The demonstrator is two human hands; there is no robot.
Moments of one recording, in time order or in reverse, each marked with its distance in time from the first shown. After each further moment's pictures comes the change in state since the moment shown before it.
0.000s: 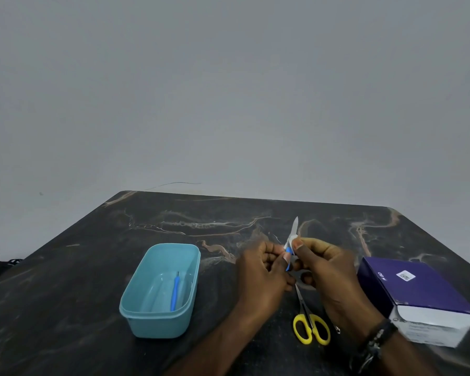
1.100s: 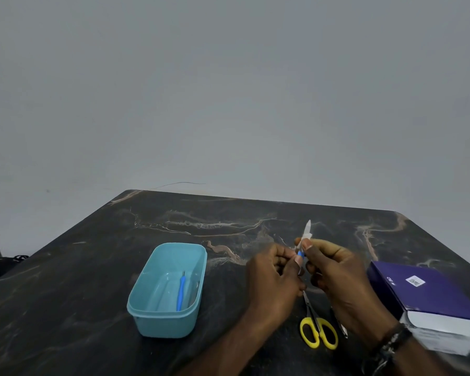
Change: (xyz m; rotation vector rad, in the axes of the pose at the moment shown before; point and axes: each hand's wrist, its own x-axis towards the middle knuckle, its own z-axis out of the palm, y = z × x) left_hand -0.004 0.000 0.004 0.001 -0.016 0.023; right_hand 0.002 0.000 -0.002 0.030 -0.008 -0.015
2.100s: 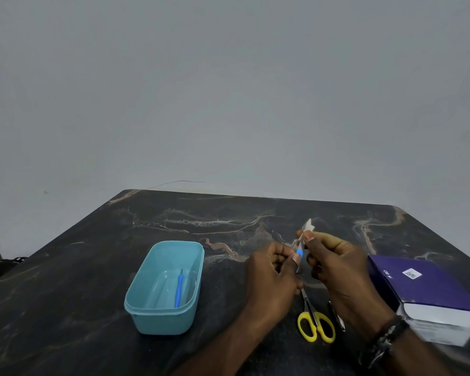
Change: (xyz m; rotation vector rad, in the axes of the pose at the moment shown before) left_hand -0.002 -0.001 0.001 0.005 -0.021 -0.011; right_hand 0.001 -0.002 0.000 0.005 0.069 -0.019
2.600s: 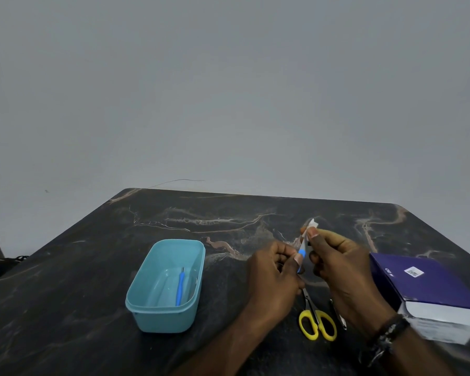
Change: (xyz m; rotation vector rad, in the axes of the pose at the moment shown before) left_hand -0.001 0.001 -0.001 0.014 -0.024 -0.006; right_hand 0.001 0.002 0.001 0.025 0.059 -0.028
